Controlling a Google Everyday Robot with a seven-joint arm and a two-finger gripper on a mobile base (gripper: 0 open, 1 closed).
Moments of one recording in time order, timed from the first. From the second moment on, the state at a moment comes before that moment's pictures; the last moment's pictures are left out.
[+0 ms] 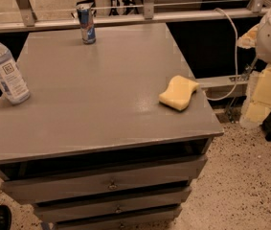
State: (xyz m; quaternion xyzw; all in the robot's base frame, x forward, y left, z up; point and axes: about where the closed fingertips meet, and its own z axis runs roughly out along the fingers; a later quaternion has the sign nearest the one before) arm 0.438 -0.217 0.976 -0.60 0.78 -0.03 0.16
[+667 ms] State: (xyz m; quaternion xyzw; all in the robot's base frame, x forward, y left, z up) arm 0.441 -0.208 0.967 -0.60 0.78 -0.01 0.18
